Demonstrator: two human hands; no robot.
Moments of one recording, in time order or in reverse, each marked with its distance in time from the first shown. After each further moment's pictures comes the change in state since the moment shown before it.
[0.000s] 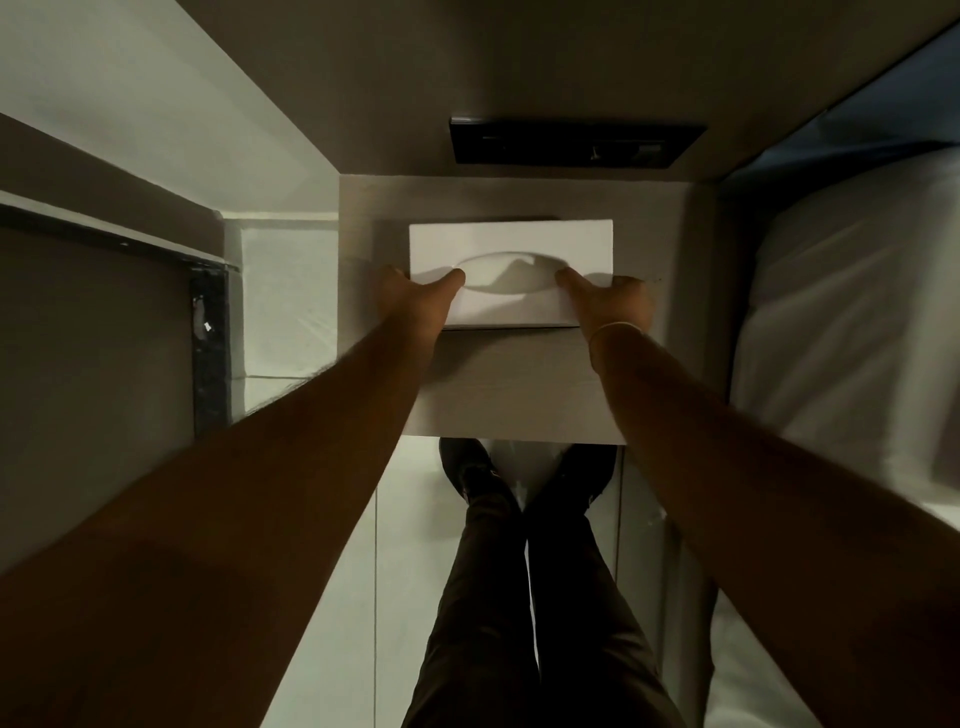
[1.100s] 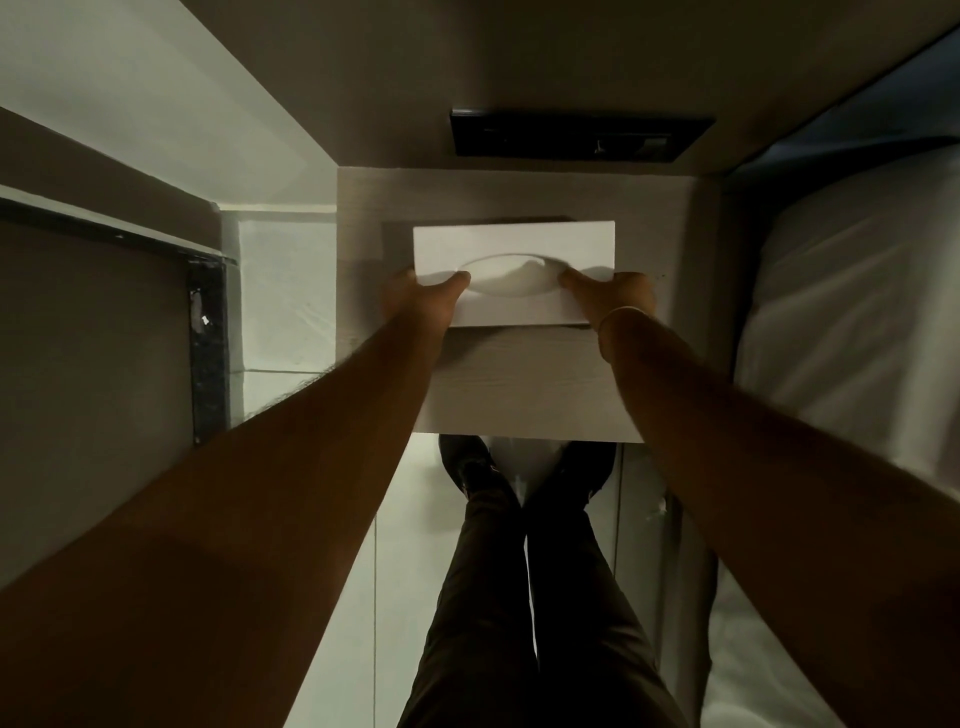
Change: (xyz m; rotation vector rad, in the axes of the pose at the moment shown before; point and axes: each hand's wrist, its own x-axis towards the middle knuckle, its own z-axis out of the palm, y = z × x) left_hand 0.003 -0.009 0.011 0.028 -0.055 -0.007; right_hand 0.016 0.001 -0.003 -0.032 -0.100 0.074
